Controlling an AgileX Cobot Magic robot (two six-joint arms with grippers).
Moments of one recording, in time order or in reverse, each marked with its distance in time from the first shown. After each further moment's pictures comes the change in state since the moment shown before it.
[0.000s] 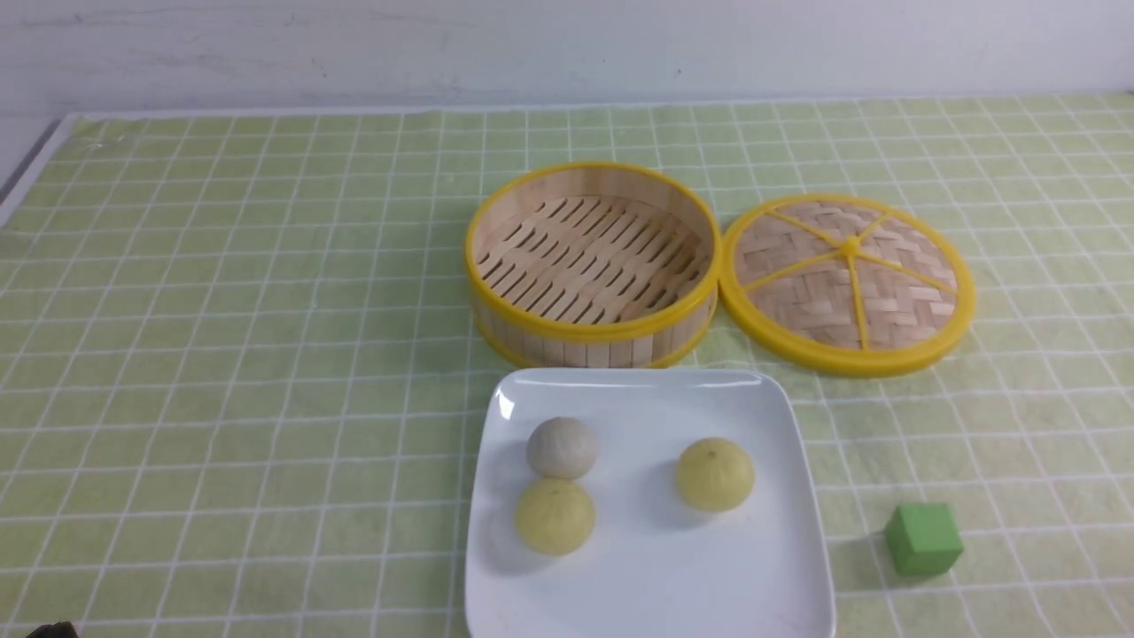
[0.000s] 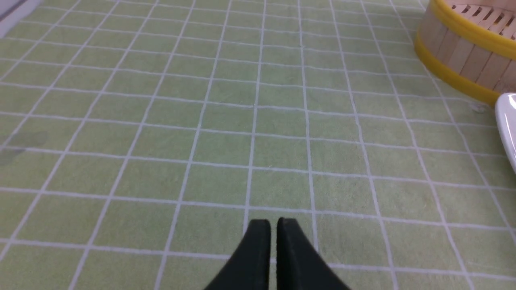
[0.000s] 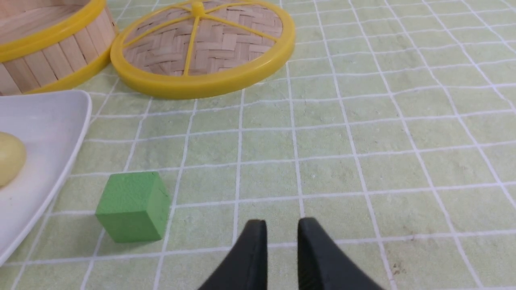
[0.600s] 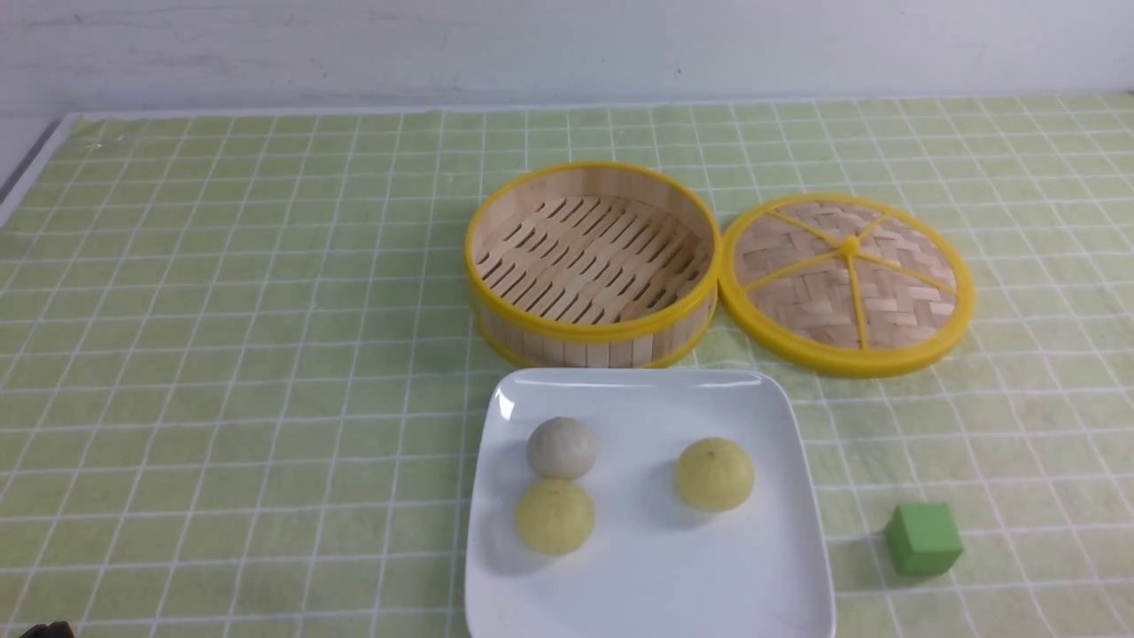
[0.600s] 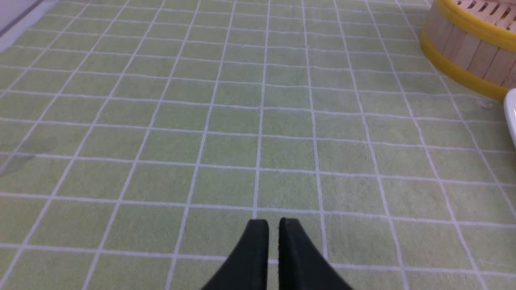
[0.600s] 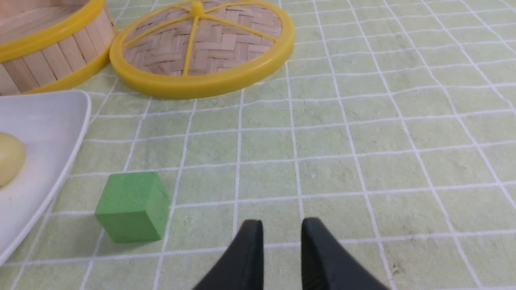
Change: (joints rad) right arm 0.000 0.000 0.000 0.000 0.000 0.000; left arm 0.000 0.000 0.000 0.027 0.001 0.001
